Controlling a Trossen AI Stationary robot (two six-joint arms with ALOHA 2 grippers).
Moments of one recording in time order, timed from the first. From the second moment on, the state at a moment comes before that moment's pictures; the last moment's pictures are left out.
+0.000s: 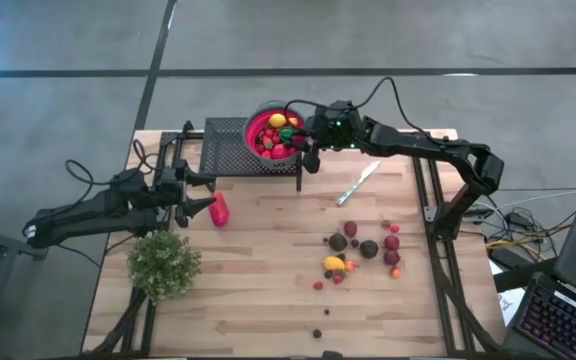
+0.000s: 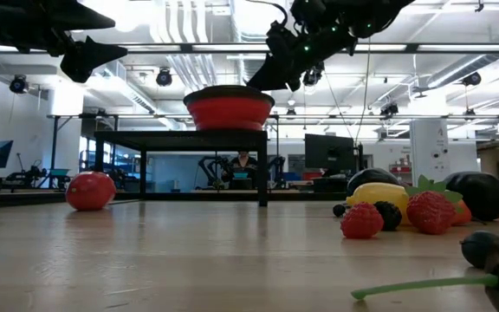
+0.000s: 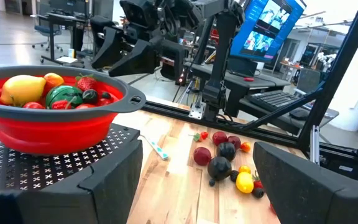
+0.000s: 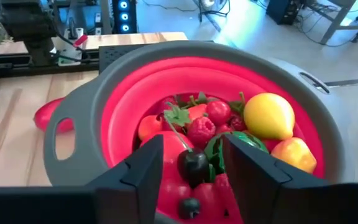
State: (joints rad) left arm 0.22 0.30 0.34 -0.11 0.06 -0.19; right arm -0.45 1.65 1.29 -0.06 -0.16 -0.14
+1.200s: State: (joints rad) left arm 0.22 0.30 0.34 -0.11 0.06 -0.19; right arm 0.38 1.52 1.28 -0.38 -0.05 -0.20
